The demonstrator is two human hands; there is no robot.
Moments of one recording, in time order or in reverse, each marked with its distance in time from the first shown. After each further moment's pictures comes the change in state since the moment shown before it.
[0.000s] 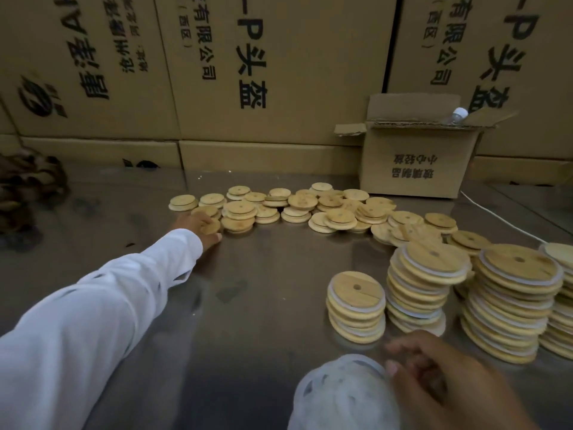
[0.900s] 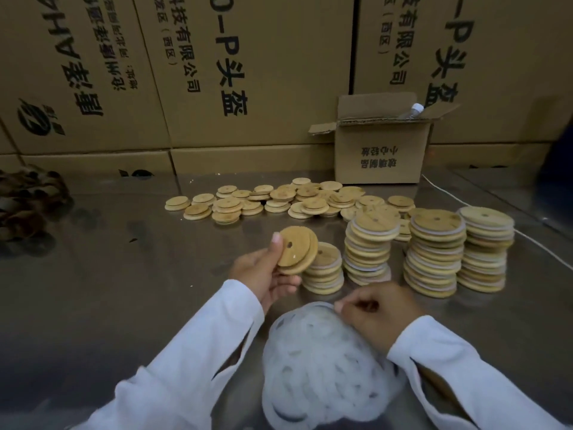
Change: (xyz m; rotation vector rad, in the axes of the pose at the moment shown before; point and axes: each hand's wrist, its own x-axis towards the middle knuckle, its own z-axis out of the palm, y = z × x) left_hand -0.220 0.086 0.009 -1.248 -0.438 -0.115; right_hand -0.002 0.002 -0.004 0.179 -0.088 0.065
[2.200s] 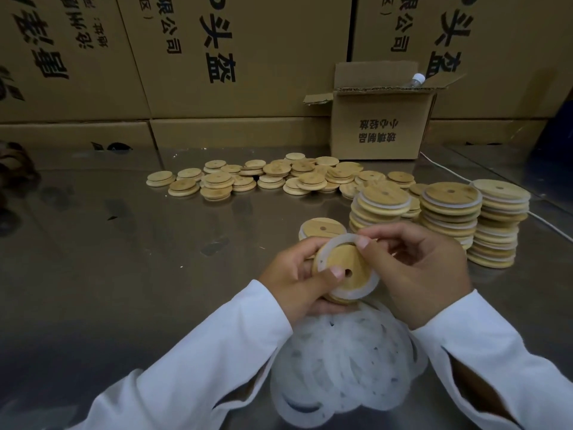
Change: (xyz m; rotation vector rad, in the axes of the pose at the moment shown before) left_hand -0.032 -0.014 0.009 0.148 -0.520 0.081; right_hand -0.008 -0.030 -0.004 0.463 0.410 -0.193
